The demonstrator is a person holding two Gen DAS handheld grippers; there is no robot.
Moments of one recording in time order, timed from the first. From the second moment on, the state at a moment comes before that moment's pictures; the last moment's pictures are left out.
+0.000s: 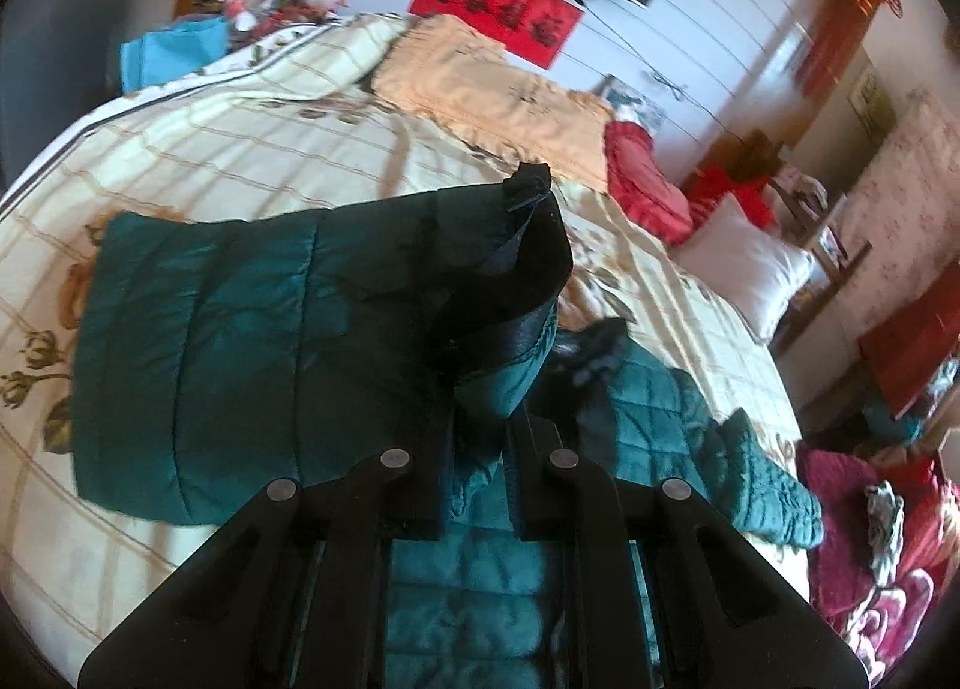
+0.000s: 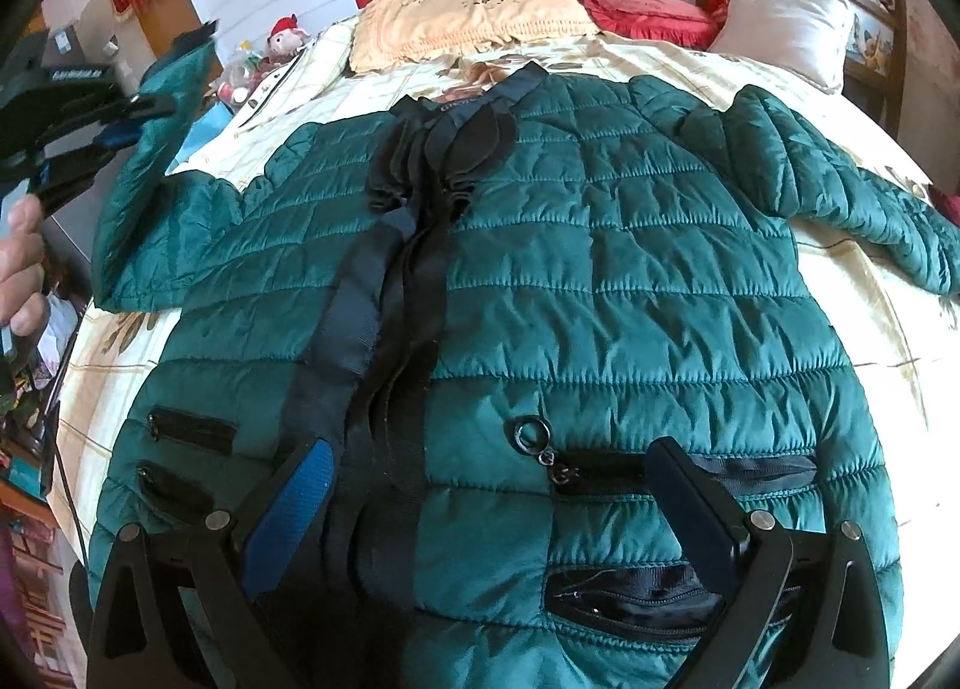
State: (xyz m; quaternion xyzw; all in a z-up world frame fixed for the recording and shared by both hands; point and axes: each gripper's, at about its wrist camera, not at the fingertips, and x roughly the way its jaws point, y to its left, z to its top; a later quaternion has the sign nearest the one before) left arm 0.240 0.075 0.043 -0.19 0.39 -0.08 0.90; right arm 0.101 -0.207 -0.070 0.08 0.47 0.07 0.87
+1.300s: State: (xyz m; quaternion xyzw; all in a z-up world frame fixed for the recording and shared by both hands) left arm 0.278 -0.110 -0.020 -0.16 0.47 -0.25 0.83; right arm 0.090 -0.251 -0.077 0.12 0.47 0.06 0.87
